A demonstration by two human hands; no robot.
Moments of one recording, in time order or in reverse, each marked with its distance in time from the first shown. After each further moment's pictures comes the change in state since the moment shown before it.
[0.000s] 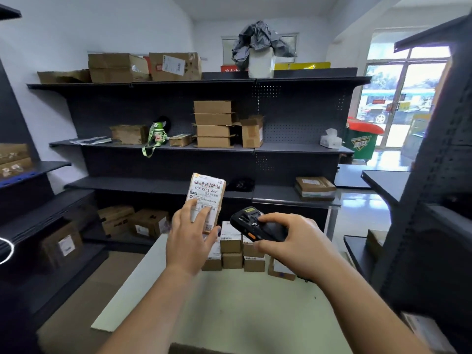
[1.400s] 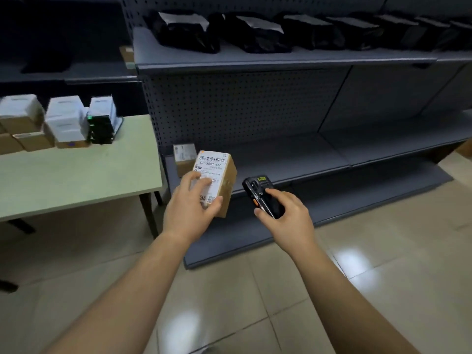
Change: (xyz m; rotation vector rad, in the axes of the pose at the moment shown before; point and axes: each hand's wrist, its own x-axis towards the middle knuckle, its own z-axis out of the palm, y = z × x) left_hand -0.373 0.573 0.053 -0.521 -0.637 0.109; right_hand -0.510 0.414 -0.230 -0.002 0.389 0.608
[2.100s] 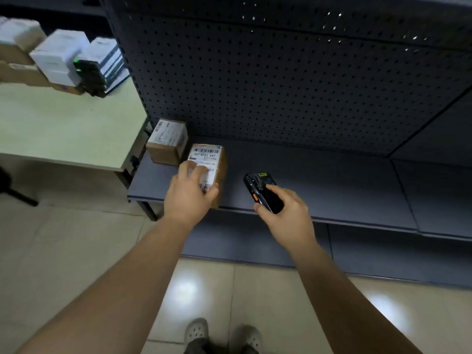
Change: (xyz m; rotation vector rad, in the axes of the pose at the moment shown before) left_hand 0.173 0.023 0.240 0.197 0.074 -0.507; right_hand 0.294 0.202 0.034 0.022 -0.412 -0.140
